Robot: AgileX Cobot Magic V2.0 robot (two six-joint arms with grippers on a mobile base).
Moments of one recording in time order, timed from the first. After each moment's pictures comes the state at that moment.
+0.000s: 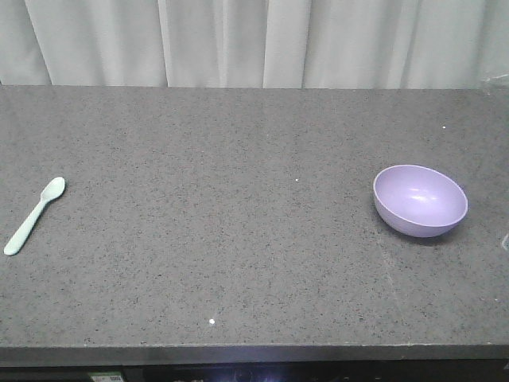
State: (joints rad) left arm 0.10 -0.01 0.03 -0.07 0.18 0.11; right arm -0.05 -0.01 0.03 -0.20 0.08 0.32
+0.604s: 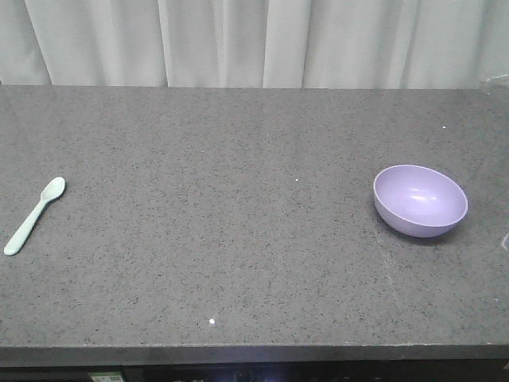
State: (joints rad) left arm 0.10 -0.01 0.03 -0.07 0.18 0.11; right arm -0.05 -0.01 0.03 -0.20 0.08 0.32
